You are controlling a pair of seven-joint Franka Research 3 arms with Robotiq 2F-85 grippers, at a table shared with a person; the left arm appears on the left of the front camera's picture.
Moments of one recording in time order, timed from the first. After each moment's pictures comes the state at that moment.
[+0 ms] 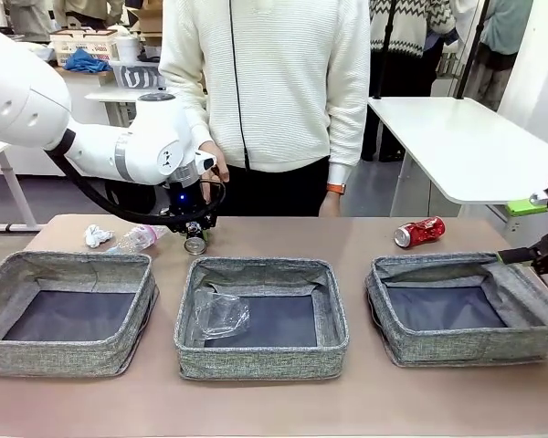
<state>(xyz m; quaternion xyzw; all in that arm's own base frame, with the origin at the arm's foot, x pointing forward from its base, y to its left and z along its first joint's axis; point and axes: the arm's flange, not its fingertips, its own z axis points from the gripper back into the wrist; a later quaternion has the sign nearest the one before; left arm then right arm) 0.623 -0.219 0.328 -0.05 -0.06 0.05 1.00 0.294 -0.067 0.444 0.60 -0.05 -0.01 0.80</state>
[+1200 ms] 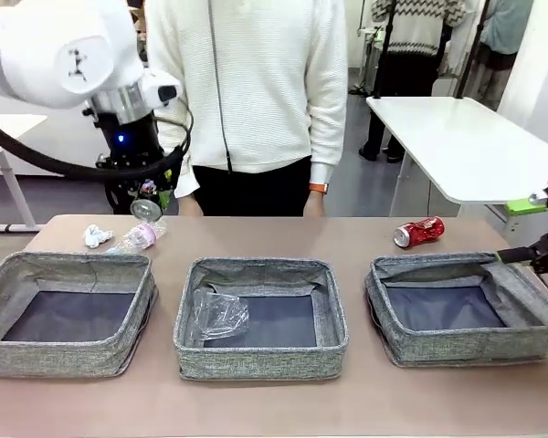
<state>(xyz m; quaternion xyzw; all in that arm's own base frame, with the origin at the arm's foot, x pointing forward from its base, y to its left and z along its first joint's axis) 0.462 -0.199 0.506 -0.01 -0.09 -0.02 1.00 0.294 -0.067 0.444 0.60 -0.05 -0.01 0.80</state>
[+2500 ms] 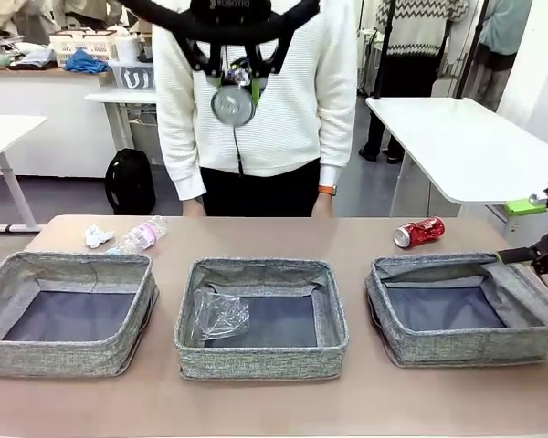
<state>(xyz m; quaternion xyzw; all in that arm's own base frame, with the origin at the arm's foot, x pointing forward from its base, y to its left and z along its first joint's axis) 0.351 -0.372 0.738 -0.01 -0.11 -0.04 0.99 0.294 -0.067 0.445 0.60 -0.05 -0.01 0.80</state>
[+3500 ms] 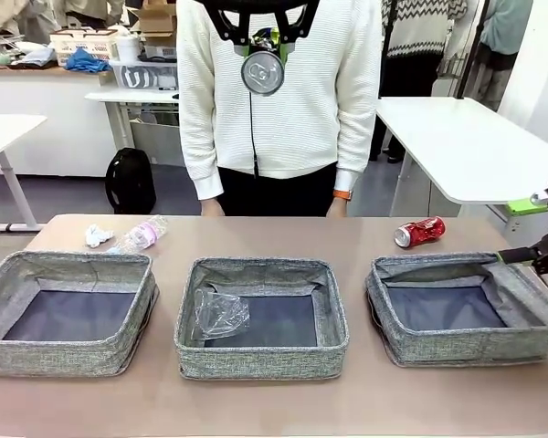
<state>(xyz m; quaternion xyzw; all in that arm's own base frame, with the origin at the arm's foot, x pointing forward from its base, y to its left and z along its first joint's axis) 0.370 -0.395 0.758 -0.03 -0.11 -0.02 0.99 0.294 -0.067 0.445 0.60 -0.05 -0.01 0.80</state>
